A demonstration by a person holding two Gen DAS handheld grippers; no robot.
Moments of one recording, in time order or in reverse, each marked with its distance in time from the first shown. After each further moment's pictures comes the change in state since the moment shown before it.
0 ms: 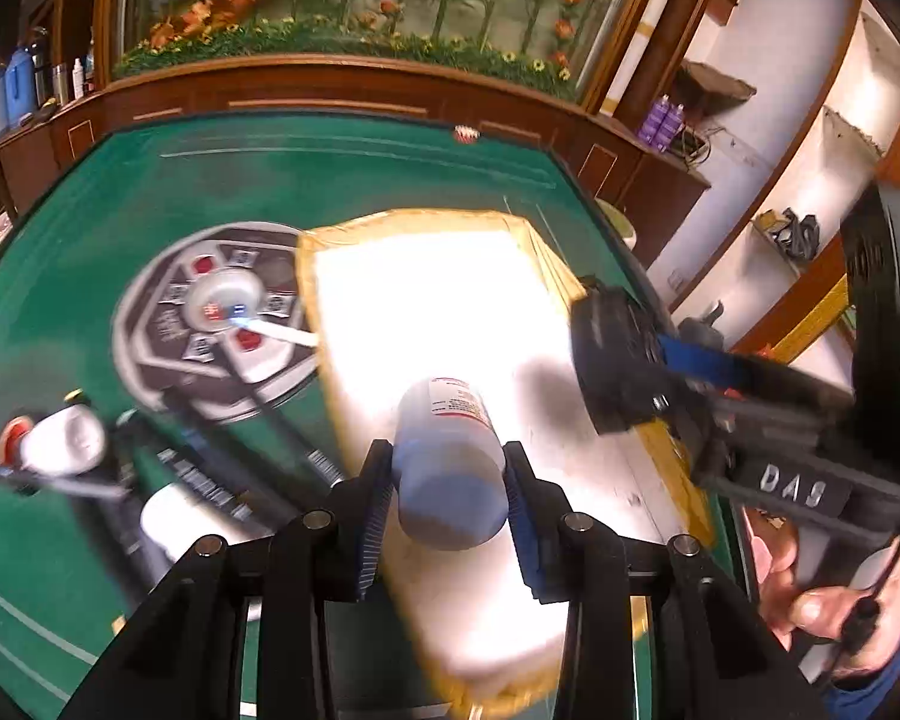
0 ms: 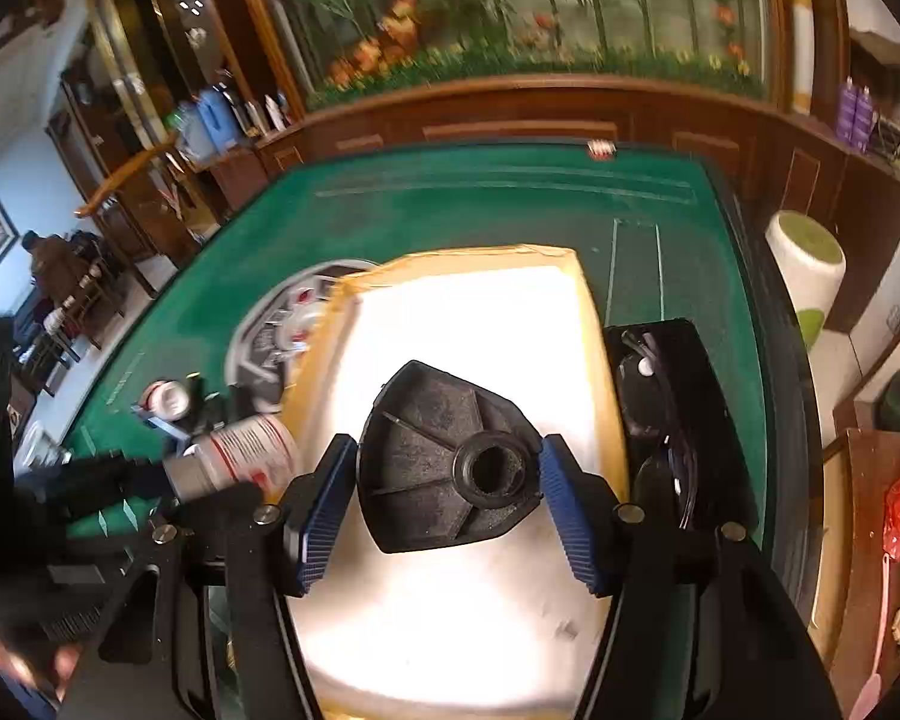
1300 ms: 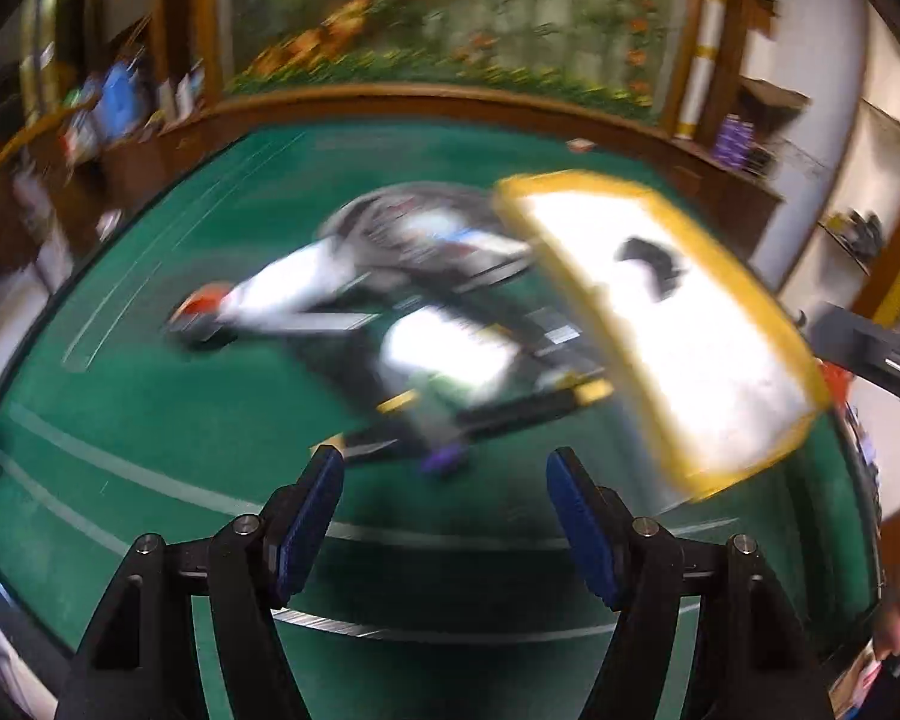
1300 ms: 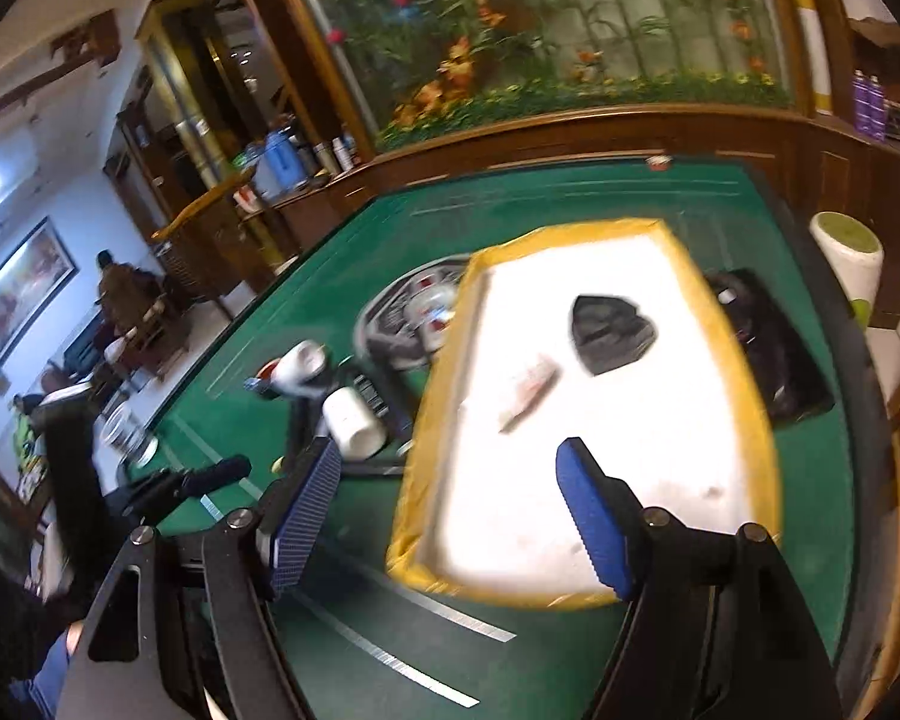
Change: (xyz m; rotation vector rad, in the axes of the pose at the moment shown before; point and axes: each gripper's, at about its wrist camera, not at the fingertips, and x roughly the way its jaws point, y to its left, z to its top) left arm -0.064 0.105 -0.115 -0.052 -0.103 0.224; right arm -0.058 0.067 -0.093 0.007 -0.145 0.177
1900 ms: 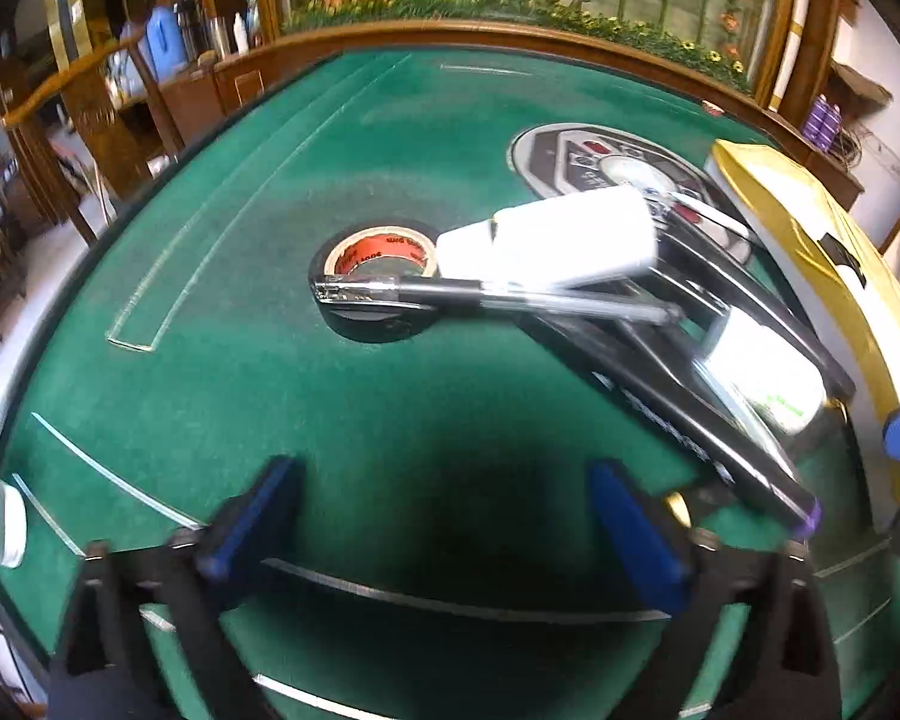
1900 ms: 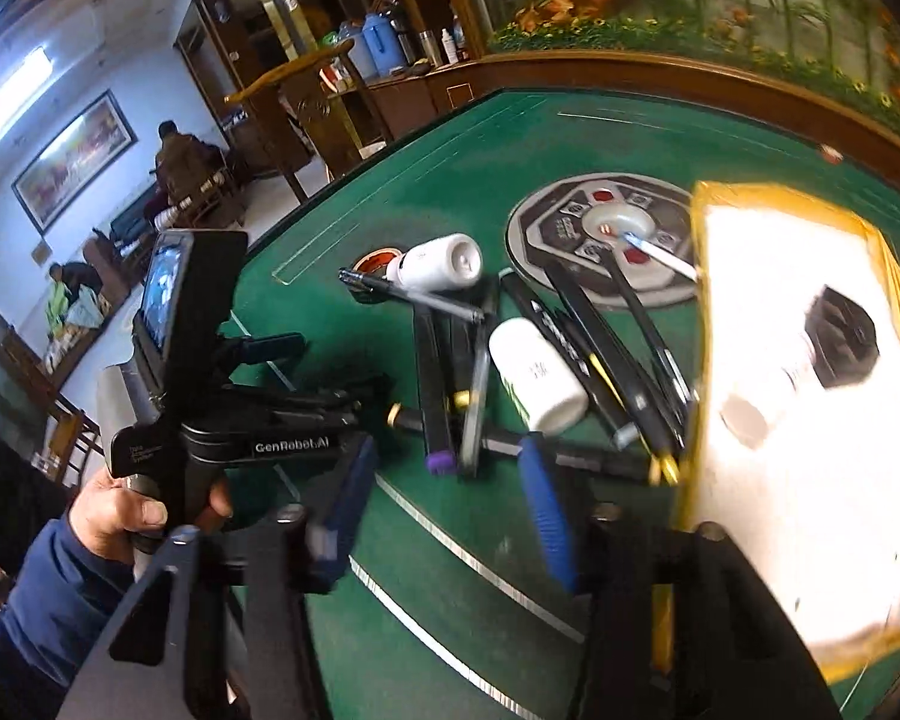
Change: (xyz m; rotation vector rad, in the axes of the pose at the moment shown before) left arm 0.071 0.103 0.027 -0.027 0.125 0.129; right arm 0.106 0.105 -0.004 -0.223 0.239 0.106
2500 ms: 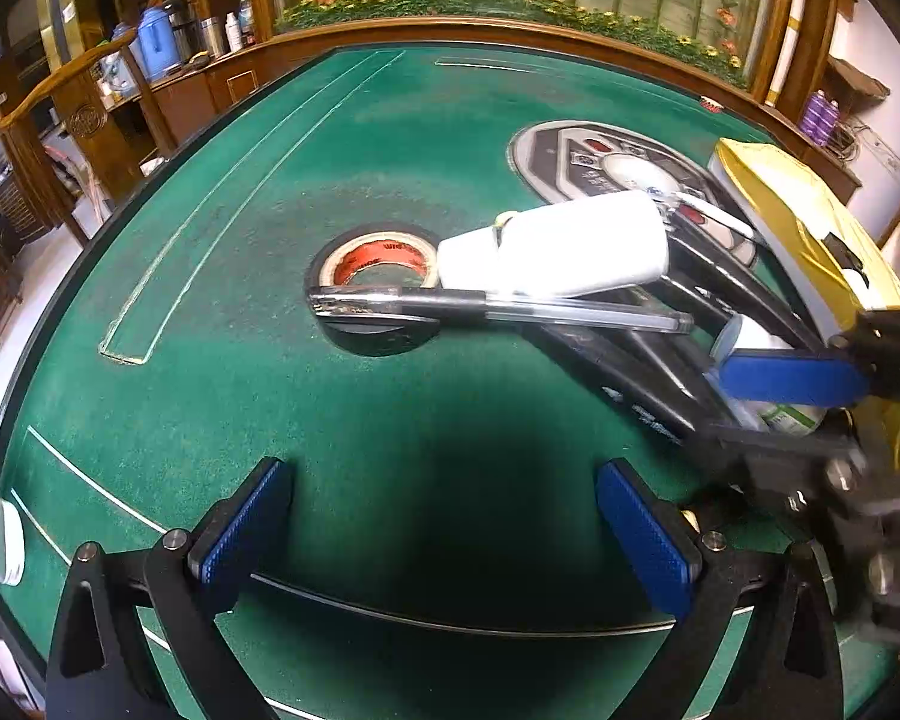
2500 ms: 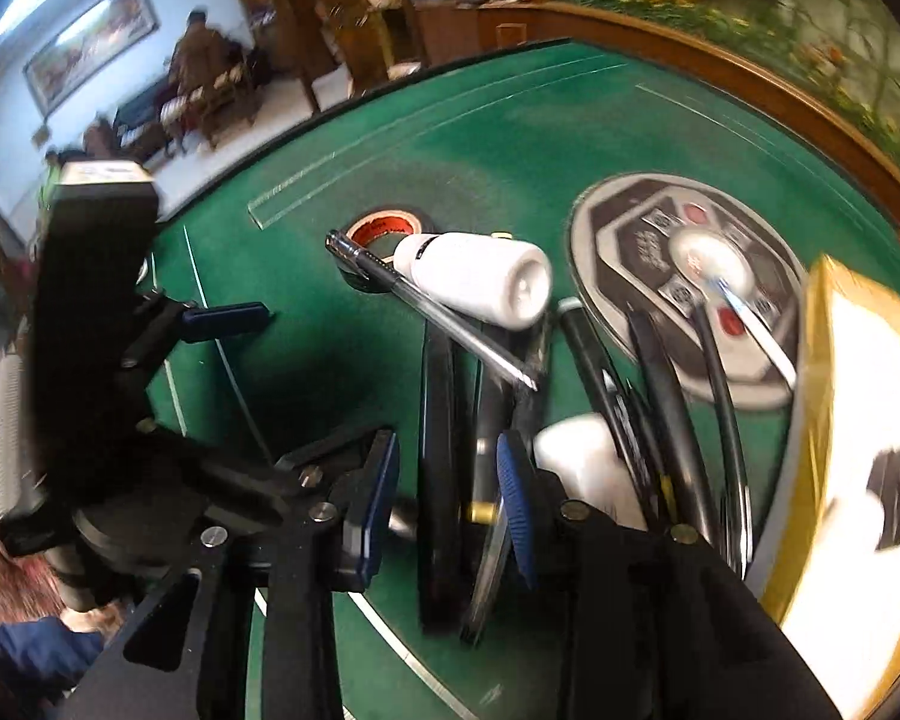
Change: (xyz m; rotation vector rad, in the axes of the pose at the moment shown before) left arm -0.001 0.005 -0.001 0.005 0.002 -0.008; right arm 0.083 0.023 0.051 -0.214 0.193 -0.028
